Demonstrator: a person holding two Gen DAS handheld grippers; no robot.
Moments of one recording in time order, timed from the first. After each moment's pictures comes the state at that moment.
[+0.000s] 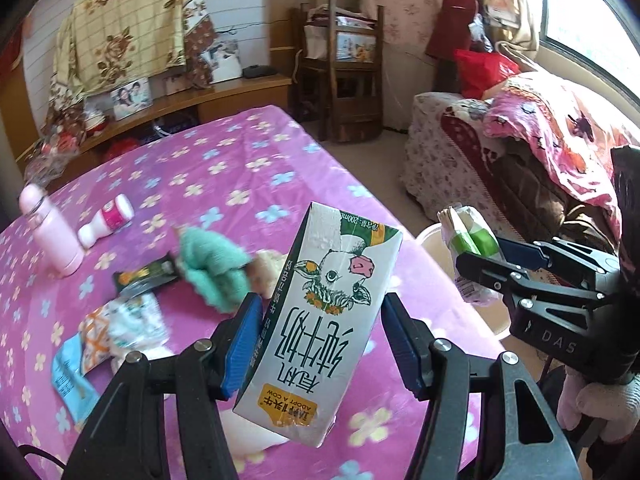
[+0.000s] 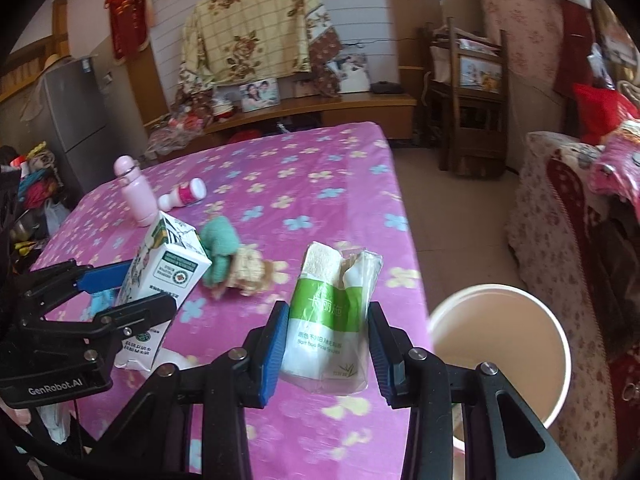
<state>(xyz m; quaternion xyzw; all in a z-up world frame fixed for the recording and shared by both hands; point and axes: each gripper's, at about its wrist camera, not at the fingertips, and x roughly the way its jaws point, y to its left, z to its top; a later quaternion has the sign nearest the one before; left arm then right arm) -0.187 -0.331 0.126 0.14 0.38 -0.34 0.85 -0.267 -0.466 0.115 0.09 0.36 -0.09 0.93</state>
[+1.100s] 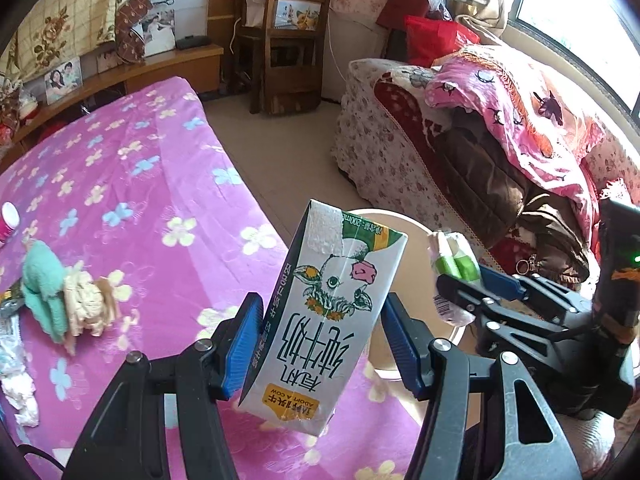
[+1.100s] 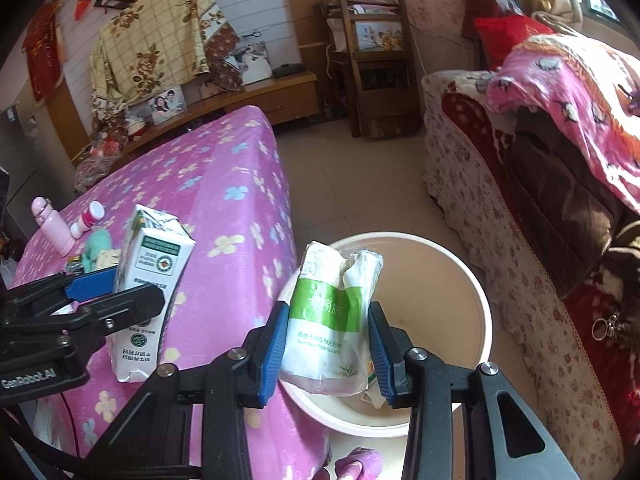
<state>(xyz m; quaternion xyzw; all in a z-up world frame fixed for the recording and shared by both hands) -0.207 -0.471 0.082 0.12 0.44 -0.42 0.79 -0.325 -0.601 0.065 0.17 0.38 -0.20 0.89</state>
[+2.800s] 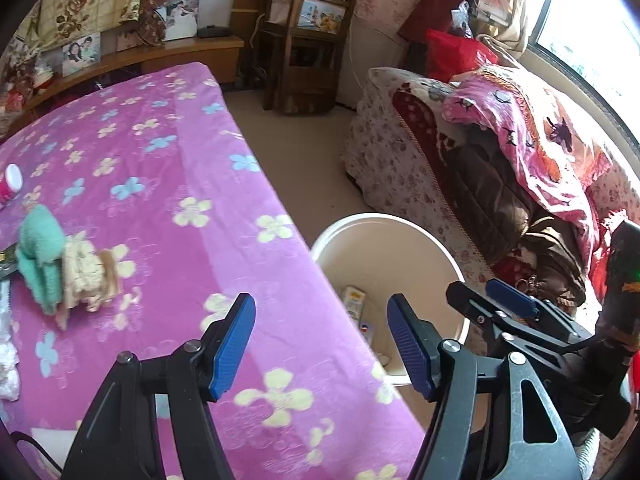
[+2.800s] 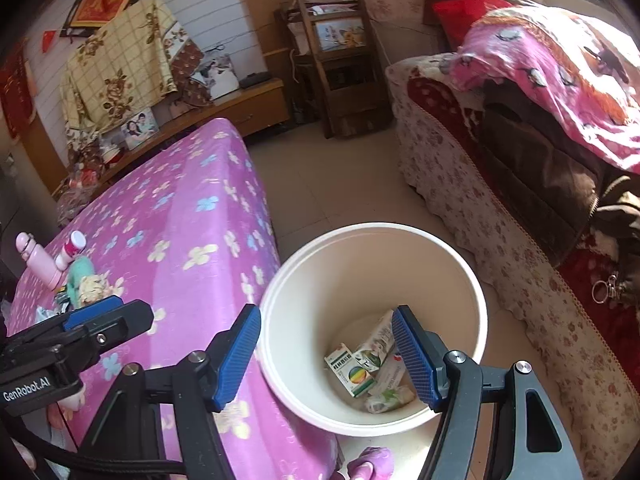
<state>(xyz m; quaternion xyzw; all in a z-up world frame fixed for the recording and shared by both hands) -0.198 -0.448 0.072 0.07 0.45 -0.40 0.80 -0.329 -0.600 0.060 0.21 0.36 -0.24 0.88</state>
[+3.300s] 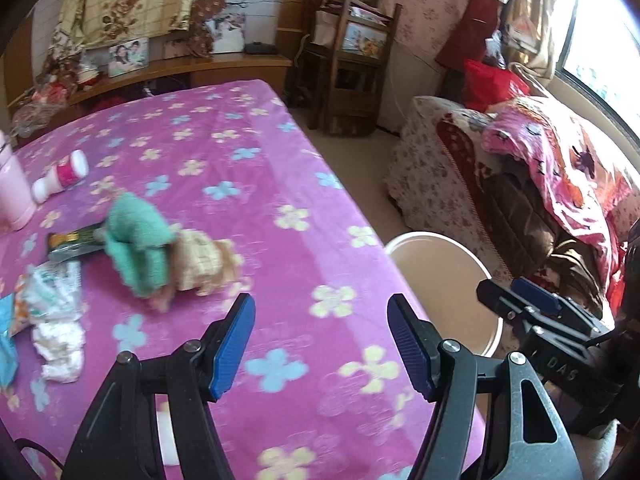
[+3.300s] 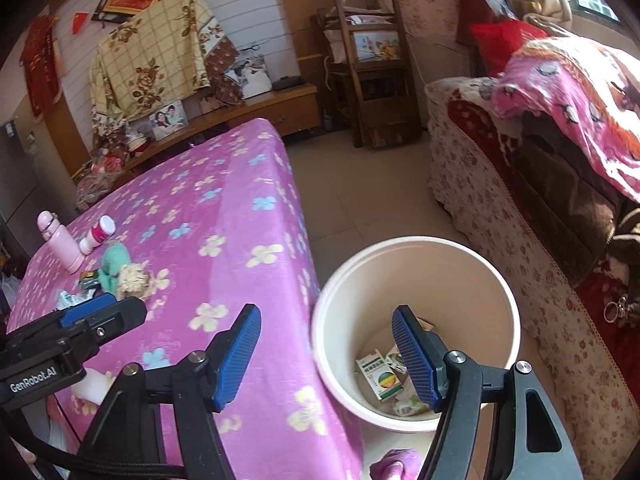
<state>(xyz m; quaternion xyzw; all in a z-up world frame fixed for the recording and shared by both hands) -0.180 -0.366 0.090 0.05 0.42 -0.34 0.84 -0.307 -0.544 0.083 0.17 0.35 -0.20 0.90</state>
